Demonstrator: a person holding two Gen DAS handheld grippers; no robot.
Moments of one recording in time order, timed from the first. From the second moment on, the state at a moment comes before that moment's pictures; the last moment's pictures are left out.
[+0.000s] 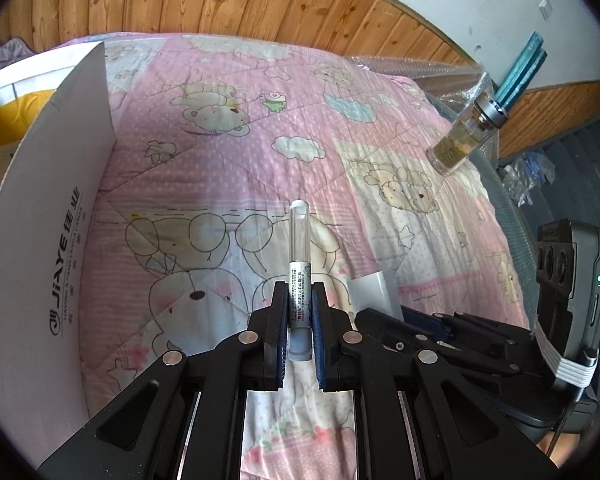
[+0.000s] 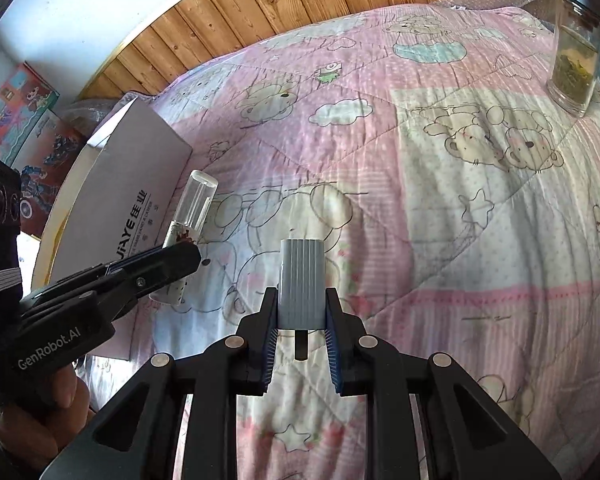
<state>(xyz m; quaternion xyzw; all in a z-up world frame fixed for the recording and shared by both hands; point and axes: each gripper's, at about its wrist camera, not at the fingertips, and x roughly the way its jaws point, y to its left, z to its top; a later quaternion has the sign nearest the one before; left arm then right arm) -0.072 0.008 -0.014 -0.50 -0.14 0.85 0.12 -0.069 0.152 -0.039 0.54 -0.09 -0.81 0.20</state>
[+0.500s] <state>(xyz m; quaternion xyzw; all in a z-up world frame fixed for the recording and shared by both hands) -0.012 -0.044 0.038 -0.44 -0.16 0.88 0.11 -0.018 0.091 0.013 0.50 -0.07 -0.83 0.24</state>
